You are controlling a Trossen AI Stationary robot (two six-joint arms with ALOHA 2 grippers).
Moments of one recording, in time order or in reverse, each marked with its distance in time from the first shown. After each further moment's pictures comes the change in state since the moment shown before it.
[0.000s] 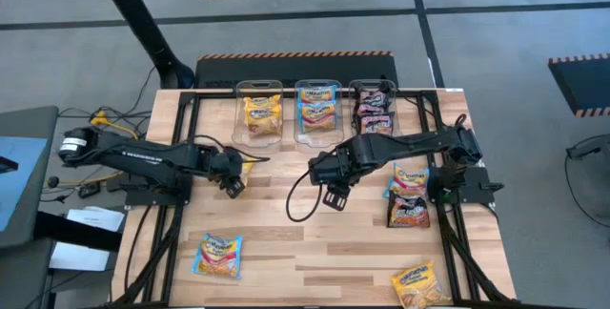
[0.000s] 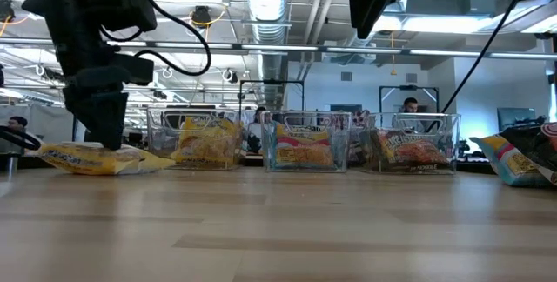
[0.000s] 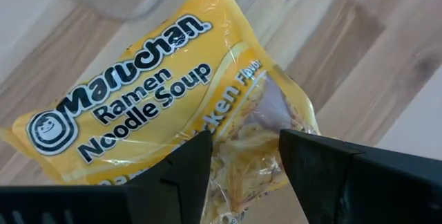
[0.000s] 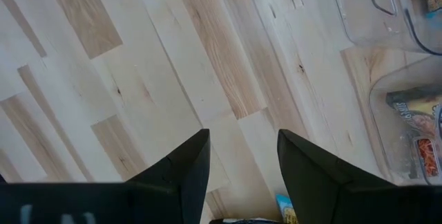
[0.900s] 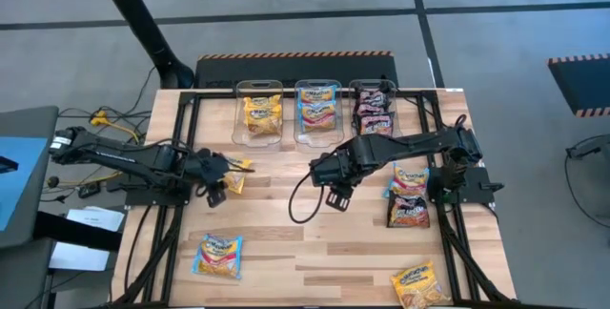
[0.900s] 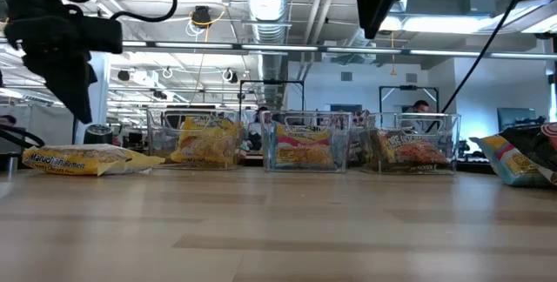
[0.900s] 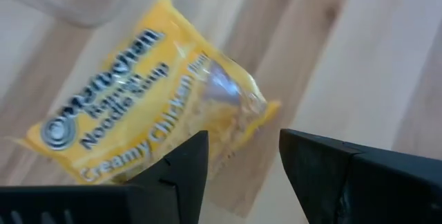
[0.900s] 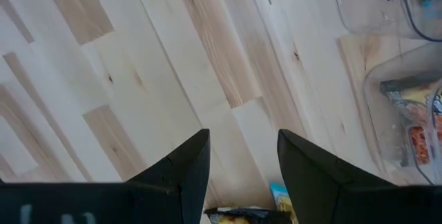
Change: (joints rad) left arm -0.160 -0.336 -0.005 -0.126 -0.008 0.107; right arm 0.005 0.000 0.000 -0.043 0.001 0.000
